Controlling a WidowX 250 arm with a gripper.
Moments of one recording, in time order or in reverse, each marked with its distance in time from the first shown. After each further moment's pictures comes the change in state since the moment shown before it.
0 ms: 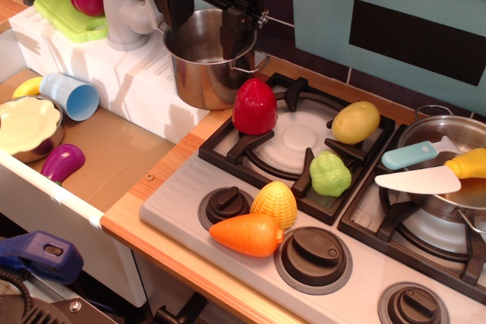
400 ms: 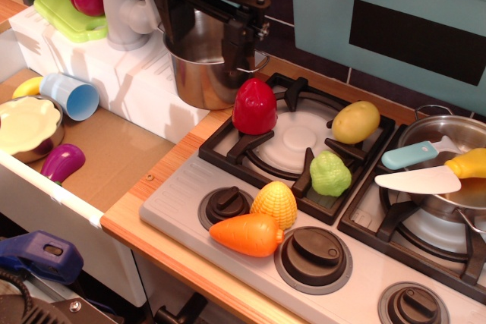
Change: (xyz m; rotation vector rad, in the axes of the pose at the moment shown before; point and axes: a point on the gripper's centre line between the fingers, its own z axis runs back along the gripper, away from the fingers) arm -0.002 -0.009 -0.010 -0.025 0.018 0.001
